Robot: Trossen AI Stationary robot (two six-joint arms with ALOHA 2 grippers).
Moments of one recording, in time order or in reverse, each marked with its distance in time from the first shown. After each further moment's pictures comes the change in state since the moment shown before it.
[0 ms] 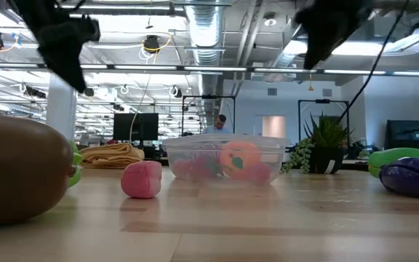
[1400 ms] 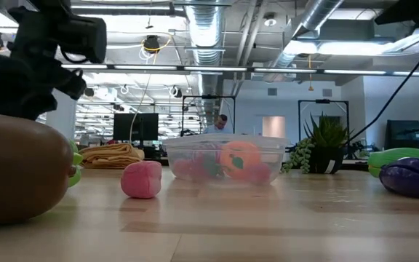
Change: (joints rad) left arm -0.042 0.331 -0.094 -0.150 0.346 0.053; right arm 0.549 -0.861 -0.458 0.270 0.149 0.000
